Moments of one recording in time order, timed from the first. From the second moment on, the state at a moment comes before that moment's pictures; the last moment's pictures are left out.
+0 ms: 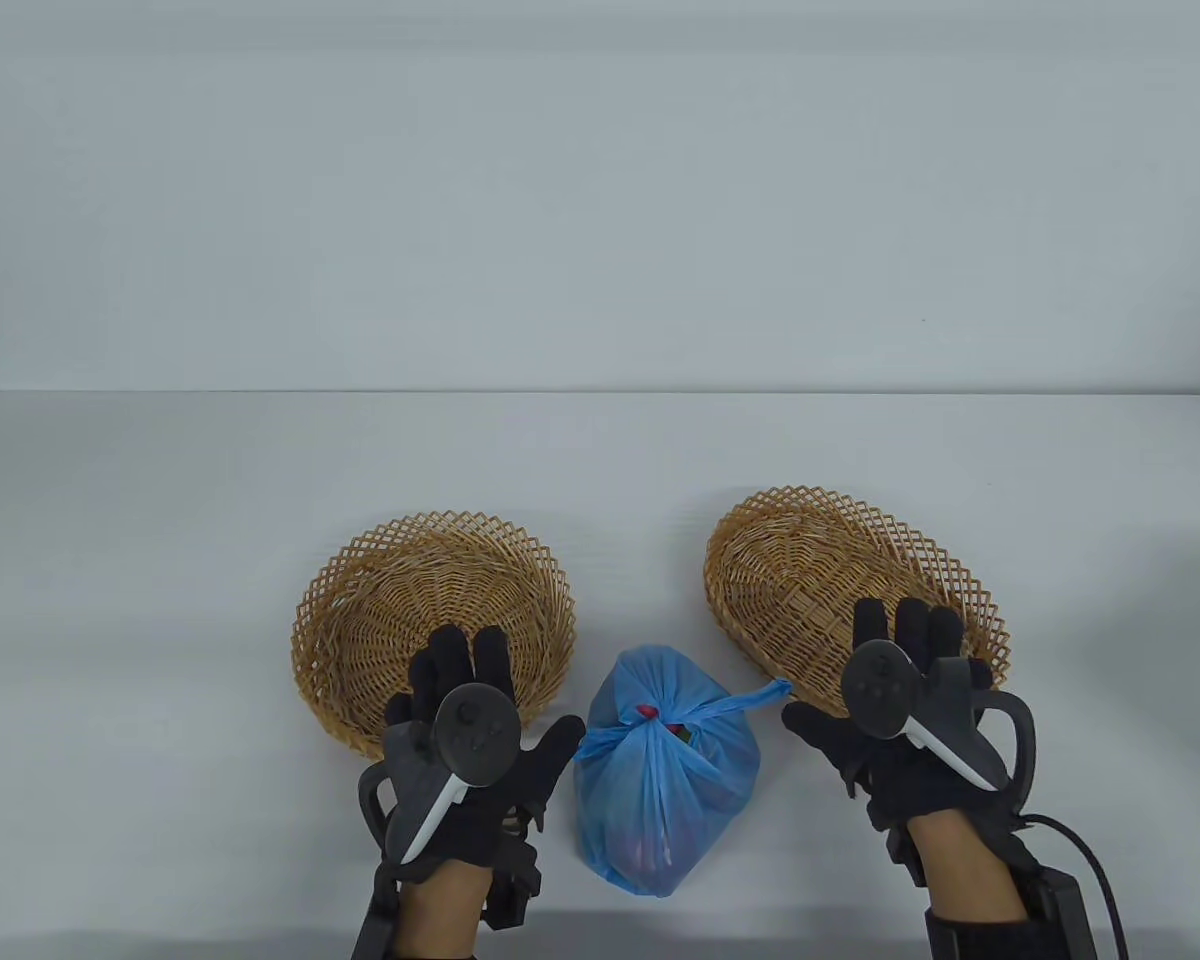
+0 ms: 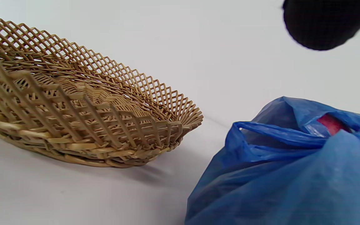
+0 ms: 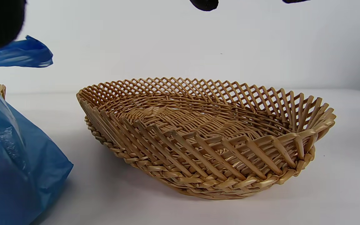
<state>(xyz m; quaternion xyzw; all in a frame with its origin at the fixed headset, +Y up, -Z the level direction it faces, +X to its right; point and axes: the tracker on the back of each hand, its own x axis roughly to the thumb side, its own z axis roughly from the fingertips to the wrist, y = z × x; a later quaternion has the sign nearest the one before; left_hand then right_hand) -0.140 -0.683 -0.269 -0.02 0.04 0.21 0.98 0.218 -0.669 -0.302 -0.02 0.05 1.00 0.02</state>
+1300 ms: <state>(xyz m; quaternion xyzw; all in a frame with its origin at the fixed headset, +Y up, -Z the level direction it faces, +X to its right) -0.106 -0.669 -0.258 0.05 -0.03 0.16 0.98 0.196 -0.660 -0.296 0.01 -0.09 0.99 0.09</state>
